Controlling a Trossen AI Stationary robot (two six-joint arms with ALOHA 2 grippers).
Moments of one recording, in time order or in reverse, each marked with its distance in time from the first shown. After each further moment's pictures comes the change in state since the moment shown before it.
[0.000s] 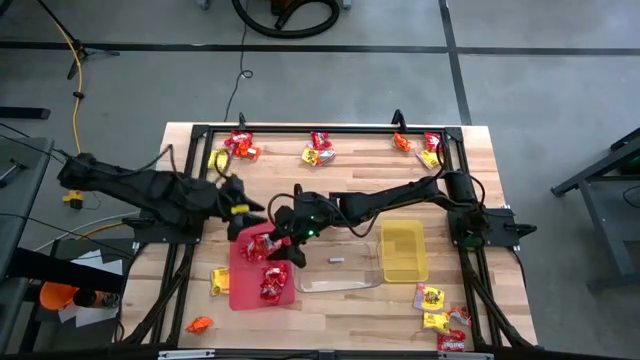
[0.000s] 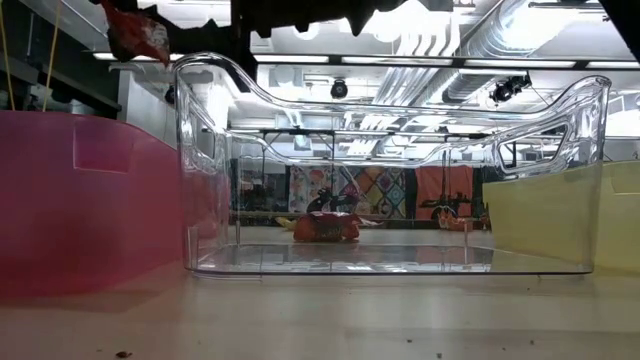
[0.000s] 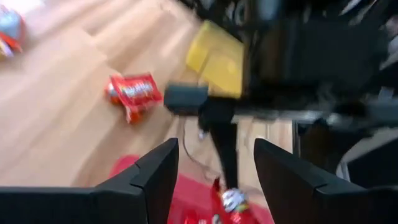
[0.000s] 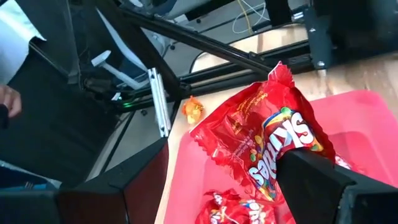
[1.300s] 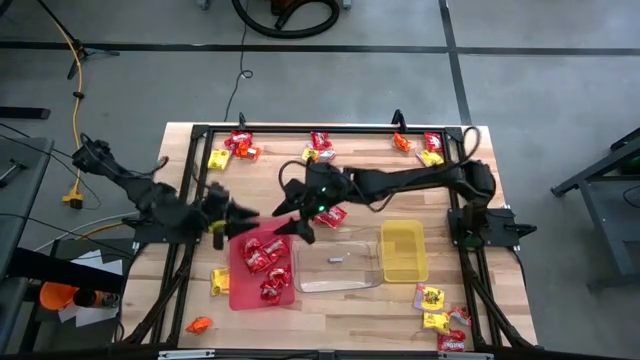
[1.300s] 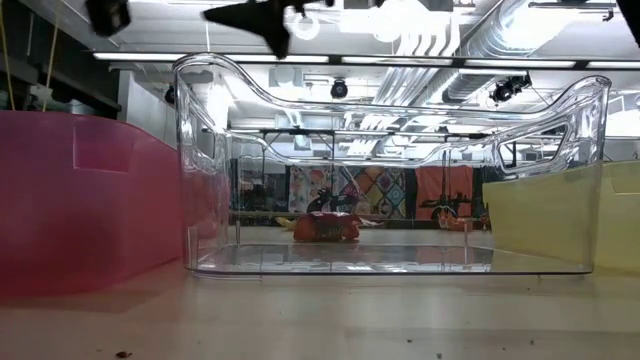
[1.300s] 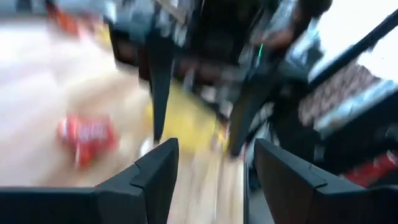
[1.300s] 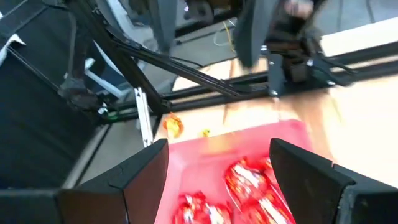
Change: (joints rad) left arm -0.275 -0.128 -0.124 0.344 -0.407 -0.065; right arm -0.101 -0.177 0.001 -0.200 -0.002 -0.093
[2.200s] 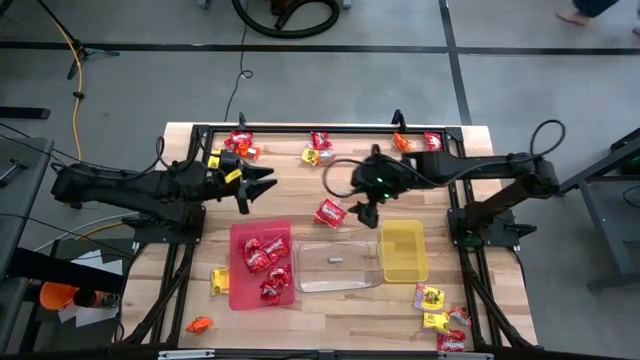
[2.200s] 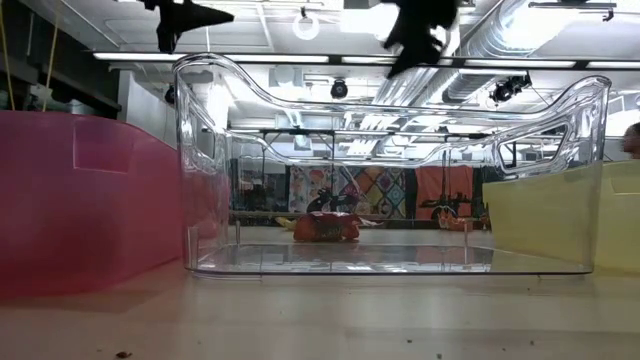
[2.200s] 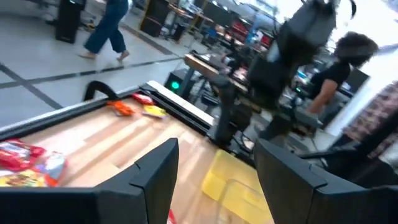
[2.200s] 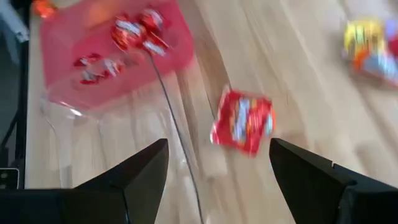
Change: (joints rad) left arm 0.505 0.078 -0.002 0.182 0.283 0.284; right arm -0.025 -0.507 -0.370 -0.624 0.321 0.008
